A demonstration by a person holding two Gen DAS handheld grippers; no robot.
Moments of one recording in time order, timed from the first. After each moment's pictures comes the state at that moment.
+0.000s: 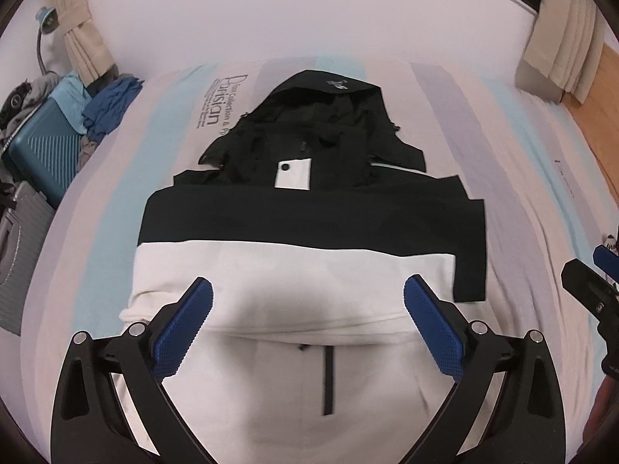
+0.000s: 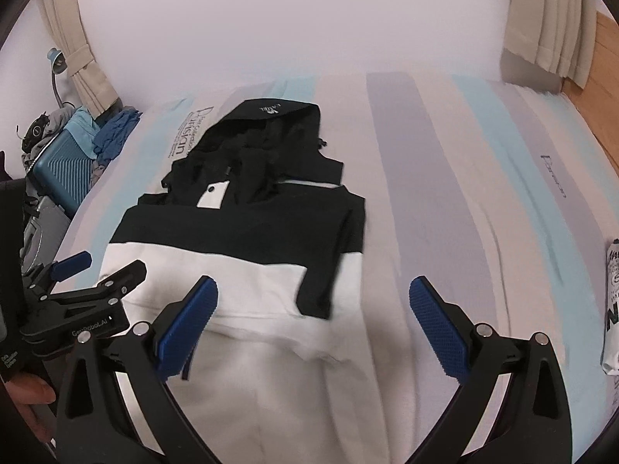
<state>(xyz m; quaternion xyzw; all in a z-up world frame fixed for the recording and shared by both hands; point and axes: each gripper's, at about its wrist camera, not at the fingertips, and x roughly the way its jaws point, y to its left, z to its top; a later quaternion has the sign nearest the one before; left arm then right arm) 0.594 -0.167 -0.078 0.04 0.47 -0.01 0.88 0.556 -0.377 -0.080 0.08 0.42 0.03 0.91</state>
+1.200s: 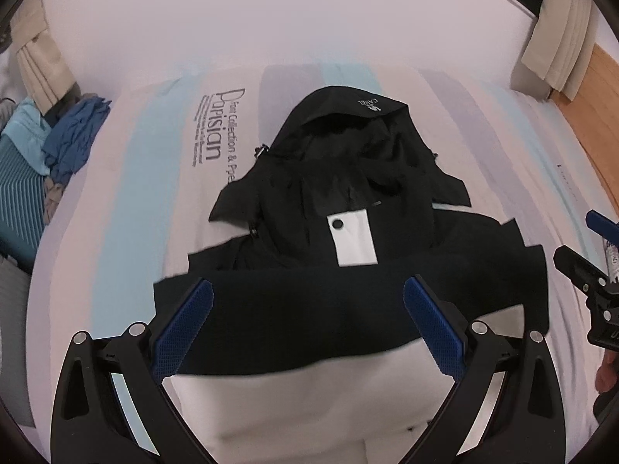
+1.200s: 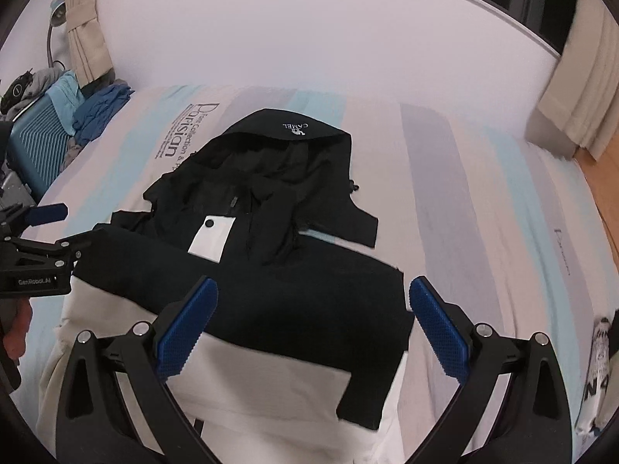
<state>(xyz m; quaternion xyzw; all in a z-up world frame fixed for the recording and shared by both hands) 0.731 -0.071 -0.091 0.06 0.47 -0.09 0.88 0.682 -0.291 -0.088 -0.01 0.40 0.02 0.91</state>
